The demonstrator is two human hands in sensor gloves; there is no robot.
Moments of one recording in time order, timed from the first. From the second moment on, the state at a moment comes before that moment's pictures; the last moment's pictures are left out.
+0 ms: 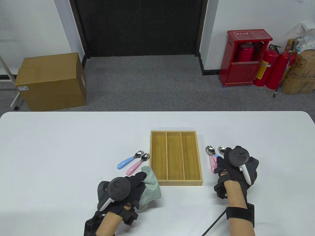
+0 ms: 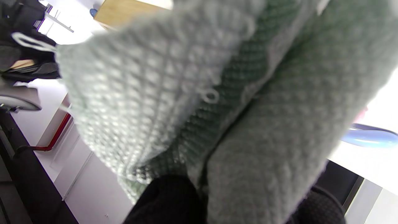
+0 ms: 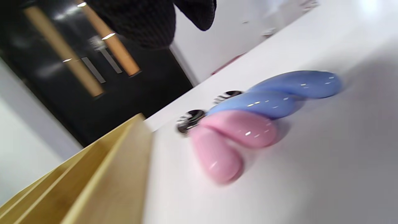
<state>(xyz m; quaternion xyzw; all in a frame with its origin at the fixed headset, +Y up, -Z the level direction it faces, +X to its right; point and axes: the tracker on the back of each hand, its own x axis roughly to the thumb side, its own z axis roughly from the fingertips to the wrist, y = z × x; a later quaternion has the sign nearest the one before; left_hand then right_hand) -0.162 -0.714 -0.319 0.07 -0.16 0.28 0.94 0.279 -0.736 -0.410 -0.20 -0.01 0.93 0.29</state>
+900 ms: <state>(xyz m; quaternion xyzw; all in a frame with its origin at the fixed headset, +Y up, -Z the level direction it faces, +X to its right) -0.191 -0.731 -0.328 0.05 -0.11 0.39 0.92 0.327 -0.764 -0.412 -0.25 0.00 0.87 0.43</state>
